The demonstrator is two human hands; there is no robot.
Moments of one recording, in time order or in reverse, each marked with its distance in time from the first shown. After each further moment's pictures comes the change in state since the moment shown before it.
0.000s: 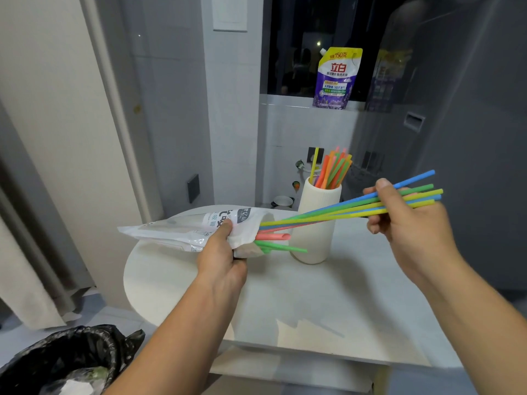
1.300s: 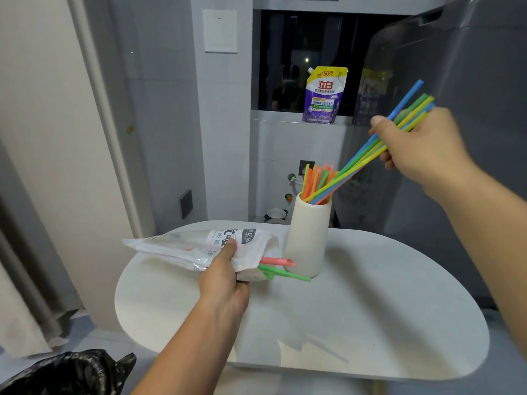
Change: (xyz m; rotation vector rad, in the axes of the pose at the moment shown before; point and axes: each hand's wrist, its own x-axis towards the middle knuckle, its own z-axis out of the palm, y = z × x) left_hand -0.003 -0.014 -0.001 0.038 -0.029 -0.014; right_hand 0.077 -0.093 0.012 -0.653 0.038 -0.308
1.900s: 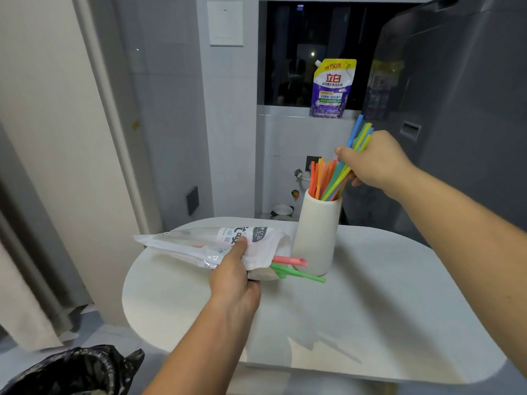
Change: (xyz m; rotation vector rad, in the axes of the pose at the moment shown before) left_hand 0.007 -0.008 0.000 -0.025 0.005 0.008; right_hand 0.012 0.021 0.068 -0.202 -0.240 0.124
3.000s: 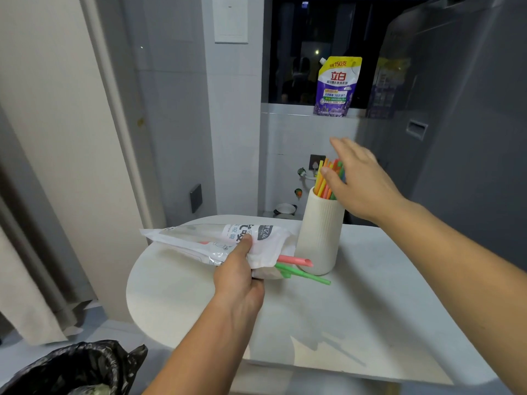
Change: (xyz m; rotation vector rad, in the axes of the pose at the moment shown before) left_hand -0.013 0.004 0.002 0.057 -0.026 -0.005; right_hand -0.021 0.023 0.031 -0.363 -0.105 -0.362
